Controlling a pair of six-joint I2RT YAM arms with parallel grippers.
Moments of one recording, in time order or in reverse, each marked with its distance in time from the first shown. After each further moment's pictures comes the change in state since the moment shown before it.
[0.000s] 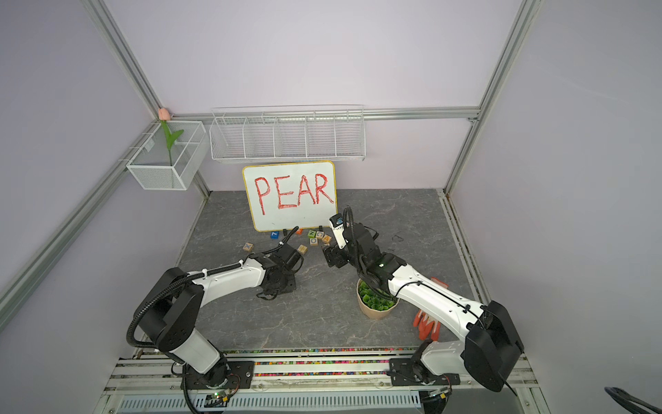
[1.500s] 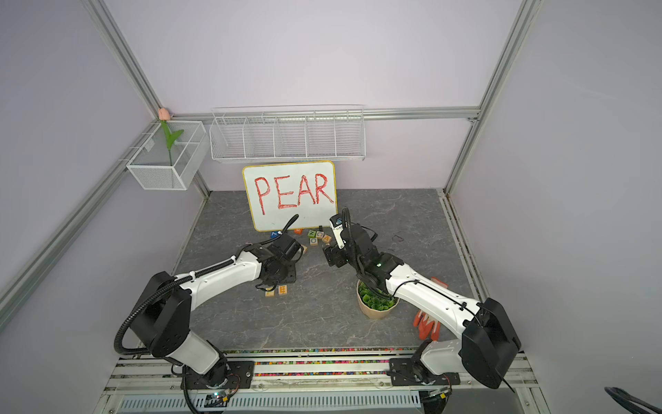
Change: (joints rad) left arm 0.002 -0.043 0.160 -0.102 -0.031 0.106; right arm 0.005 0.018 0.002 0.000 0.085 0.000
